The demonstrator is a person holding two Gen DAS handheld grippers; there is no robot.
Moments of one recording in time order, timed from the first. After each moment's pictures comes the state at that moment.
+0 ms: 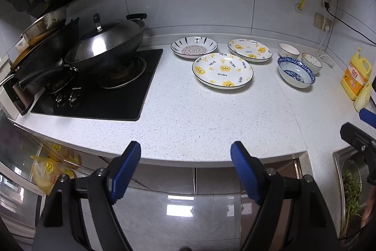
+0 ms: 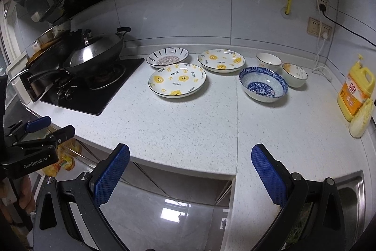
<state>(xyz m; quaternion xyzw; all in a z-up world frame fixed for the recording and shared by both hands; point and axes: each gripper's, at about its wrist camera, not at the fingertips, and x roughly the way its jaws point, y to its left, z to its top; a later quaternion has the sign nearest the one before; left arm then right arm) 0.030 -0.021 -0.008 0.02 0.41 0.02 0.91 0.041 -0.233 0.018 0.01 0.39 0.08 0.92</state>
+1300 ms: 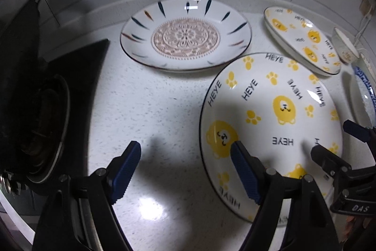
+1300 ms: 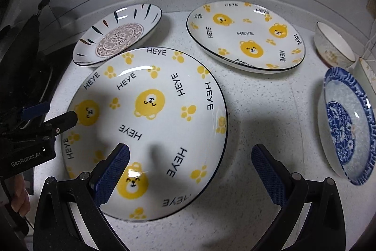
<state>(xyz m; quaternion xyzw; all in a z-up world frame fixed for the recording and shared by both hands) 0.411 -0.012 -0.156 0.05 0.54 -0.04 0.84 0.384 -0.196 -0.148 0.03 0.54 0.04 0.84</state>
